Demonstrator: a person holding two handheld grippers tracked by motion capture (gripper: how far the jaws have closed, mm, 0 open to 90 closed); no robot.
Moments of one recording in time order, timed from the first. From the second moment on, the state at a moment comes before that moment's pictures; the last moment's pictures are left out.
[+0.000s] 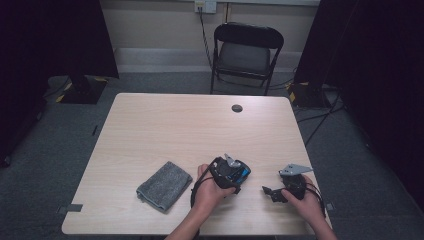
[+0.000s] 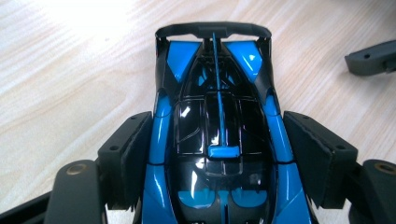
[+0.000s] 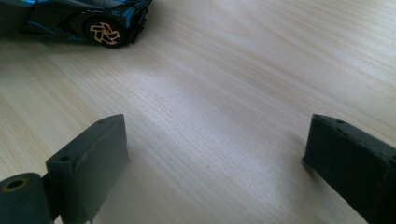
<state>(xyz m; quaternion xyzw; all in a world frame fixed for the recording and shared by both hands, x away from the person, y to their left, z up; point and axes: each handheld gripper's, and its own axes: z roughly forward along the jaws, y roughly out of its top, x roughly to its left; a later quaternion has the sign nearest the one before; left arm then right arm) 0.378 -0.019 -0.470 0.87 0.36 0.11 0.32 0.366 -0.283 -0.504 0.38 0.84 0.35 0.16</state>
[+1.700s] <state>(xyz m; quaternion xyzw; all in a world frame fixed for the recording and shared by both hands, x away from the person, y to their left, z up) 0.379 -0.031 -0.486 0.87 0.38 0.12 0.30 0.366 -0.283 -0.504 0.38 0.84 0.35 0.16</state>
